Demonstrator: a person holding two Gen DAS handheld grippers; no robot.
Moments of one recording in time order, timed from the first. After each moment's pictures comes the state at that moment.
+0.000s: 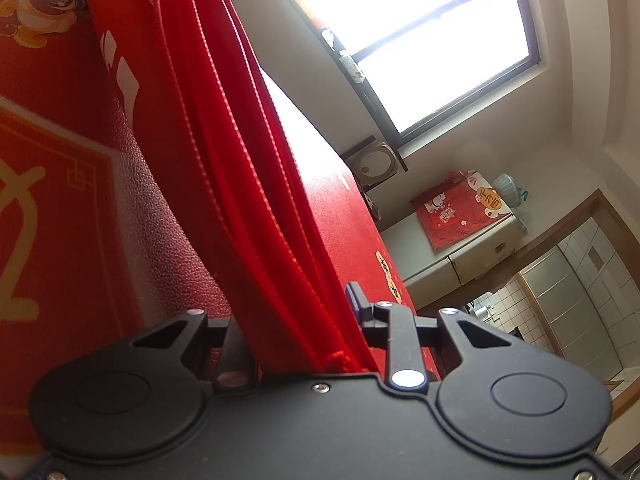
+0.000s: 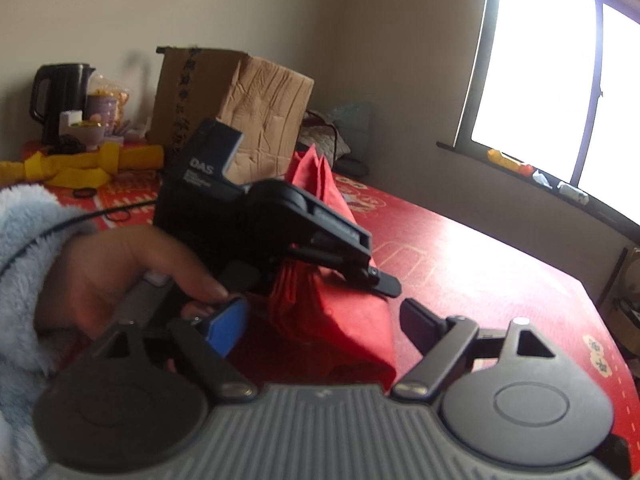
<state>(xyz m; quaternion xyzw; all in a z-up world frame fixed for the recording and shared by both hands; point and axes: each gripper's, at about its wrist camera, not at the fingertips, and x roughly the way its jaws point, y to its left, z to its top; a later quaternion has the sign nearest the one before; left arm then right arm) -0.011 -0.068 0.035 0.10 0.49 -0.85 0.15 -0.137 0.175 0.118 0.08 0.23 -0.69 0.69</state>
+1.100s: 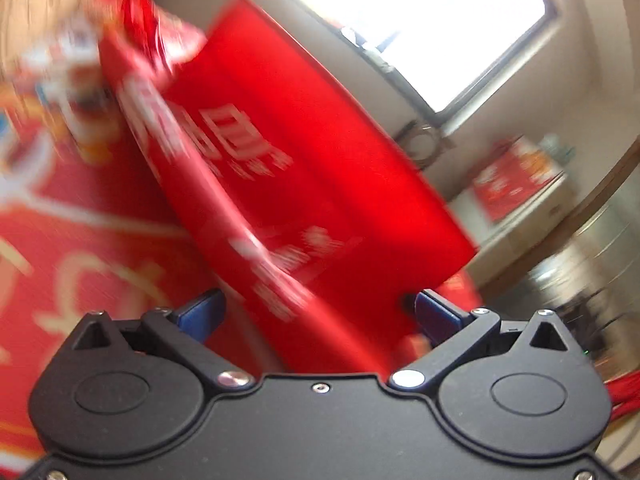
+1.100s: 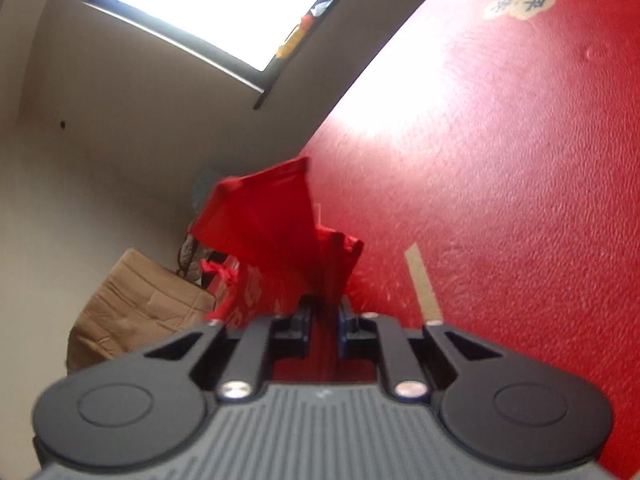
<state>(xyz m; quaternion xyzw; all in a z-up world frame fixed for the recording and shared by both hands) 0.013 -0.077 0.084 0.20 0.34 -0.88 0.27 -0.320 0.155 0.033 0.45 -0.25 -0.68 0.52</state>
